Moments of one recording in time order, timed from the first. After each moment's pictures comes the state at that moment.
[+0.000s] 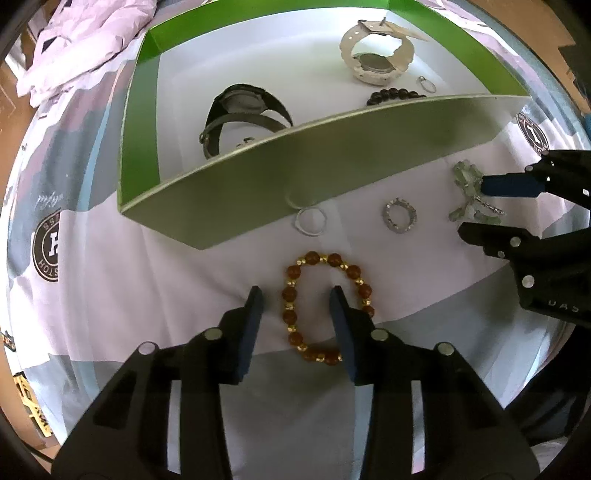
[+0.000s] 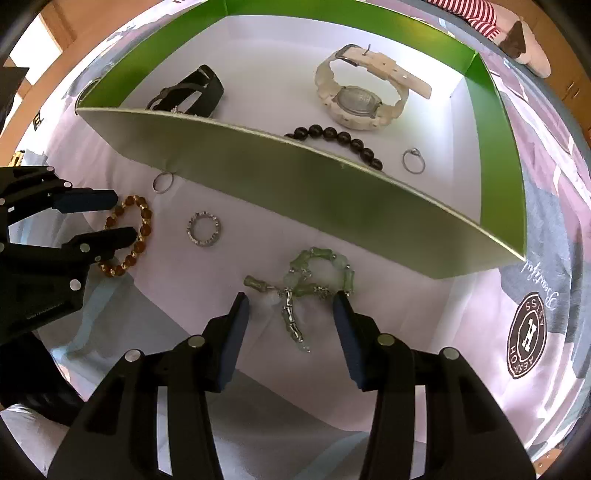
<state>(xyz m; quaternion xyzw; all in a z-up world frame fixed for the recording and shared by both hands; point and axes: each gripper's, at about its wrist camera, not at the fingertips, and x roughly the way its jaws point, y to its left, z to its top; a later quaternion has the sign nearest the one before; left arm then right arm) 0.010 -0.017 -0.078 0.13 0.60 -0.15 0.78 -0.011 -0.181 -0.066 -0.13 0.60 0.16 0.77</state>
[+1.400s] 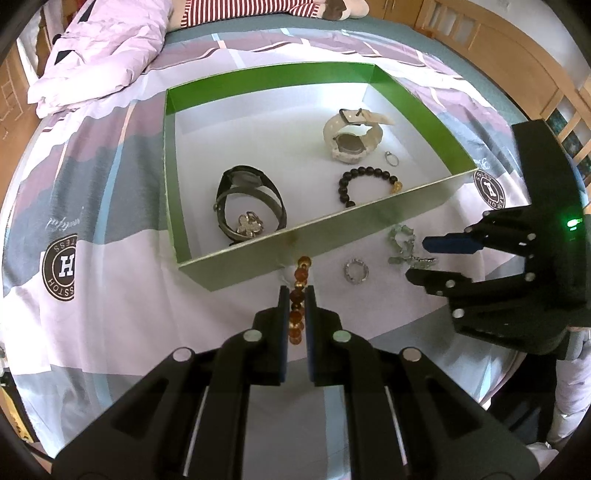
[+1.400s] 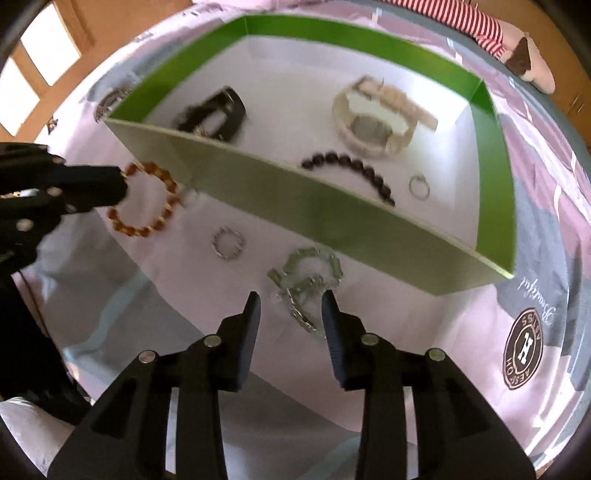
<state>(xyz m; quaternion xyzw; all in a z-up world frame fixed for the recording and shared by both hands) -0.002 -0.013 -0.018 0.06 0.54 -0.19 0.82 -0.007 -0.149 -0.061 -0.13 0.58 0.18 0.78</state>
